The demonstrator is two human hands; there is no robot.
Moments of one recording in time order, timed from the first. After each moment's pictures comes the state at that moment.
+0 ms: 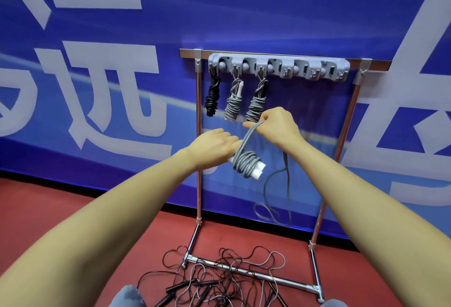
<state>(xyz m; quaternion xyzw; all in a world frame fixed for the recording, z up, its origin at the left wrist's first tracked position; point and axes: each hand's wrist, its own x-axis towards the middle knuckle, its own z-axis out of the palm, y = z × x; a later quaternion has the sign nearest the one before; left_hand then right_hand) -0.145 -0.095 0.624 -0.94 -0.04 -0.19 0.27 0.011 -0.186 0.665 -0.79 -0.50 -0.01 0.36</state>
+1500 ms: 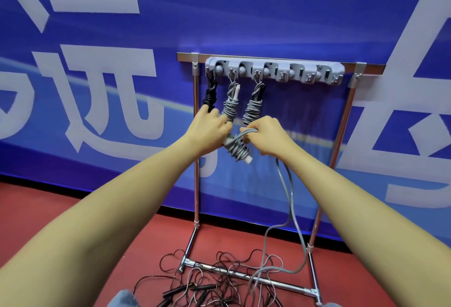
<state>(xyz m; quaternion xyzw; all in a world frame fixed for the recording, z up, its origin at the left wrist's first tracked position) -0.133 -0.088 0.657 -0.88 -0.14 -0.19 0.42 0.001 -0.193 0.662 -0.75 -0.57 0.04 0.33</state>
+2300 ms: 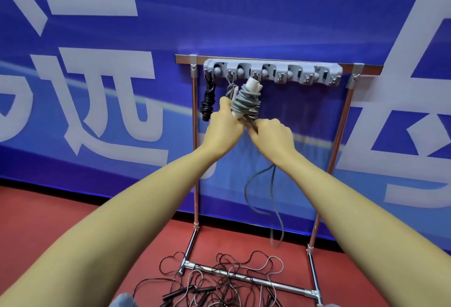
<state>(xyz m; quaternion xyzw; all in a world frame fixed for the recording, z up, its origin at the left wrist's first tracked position) -0.100 -0.123 0.658 -0.79 -0.31 -0.46 -0.25 -0.003 -0.200 0.661 -0.80 -0.54 -0.15 0.22</state>
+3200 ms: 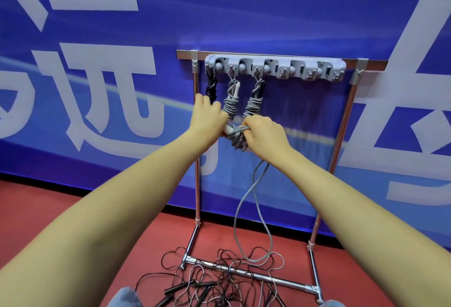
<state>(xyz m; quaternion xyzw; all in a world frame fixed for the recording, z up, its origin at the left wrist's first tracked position) -0.118 -0.092 0.667 -0.86 -0.36 -0.12 0.33 -0.013 -0.199 0.656 -0.74 -0.62 -0.14 0.22</state>
